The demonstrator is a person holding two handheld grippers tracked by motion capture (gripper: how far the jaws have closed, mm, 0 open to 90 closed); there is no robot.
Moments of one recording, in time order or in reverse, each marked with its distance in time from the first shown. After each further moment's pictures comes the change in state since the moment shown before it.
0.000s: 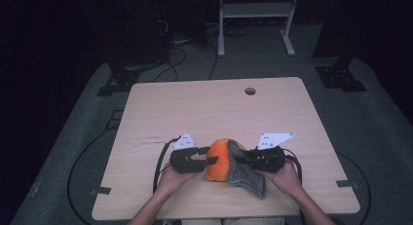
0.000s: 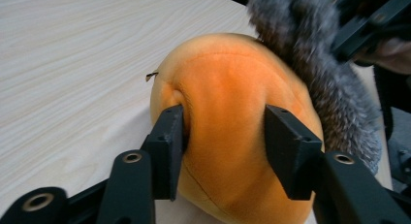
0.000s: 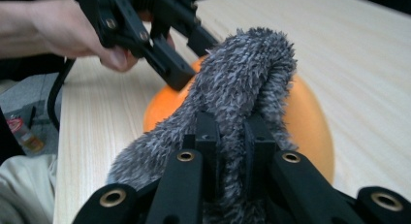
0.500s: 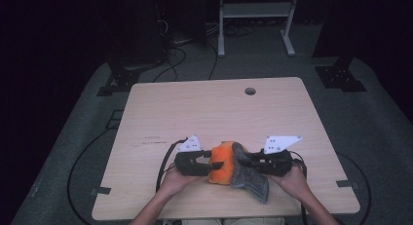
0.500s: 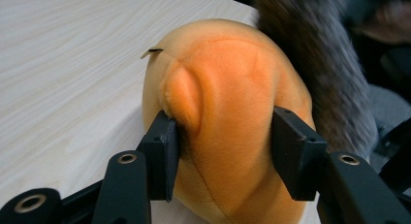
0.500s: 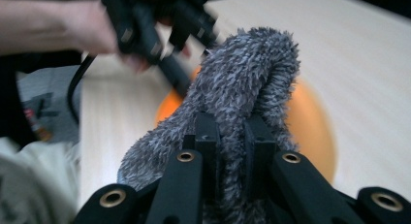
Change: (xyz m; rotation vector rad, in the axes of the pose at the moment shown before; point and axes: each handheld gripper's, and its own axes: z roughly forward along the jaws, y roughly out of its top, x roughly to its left) left arm -0.012 0.003 0.010 0.043 -0.068 0.094; right arm 0.008 0.006 -0.019 -0.012 0.012 -0.044
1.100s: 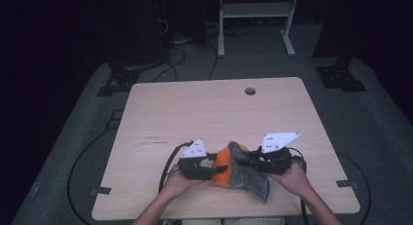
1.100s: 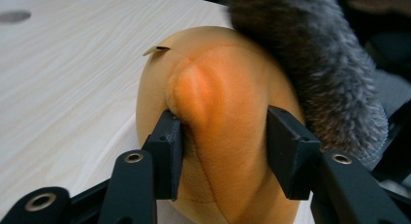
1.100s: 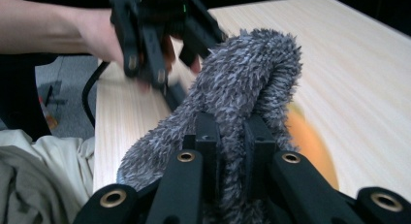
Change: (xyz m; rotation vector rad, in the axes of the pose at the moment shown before) left arm -0.020 0.007 0.004 -0.004 -0.022 0.122; right arm 0.008 0.022 -0.003 0.026 0.050 -0.076
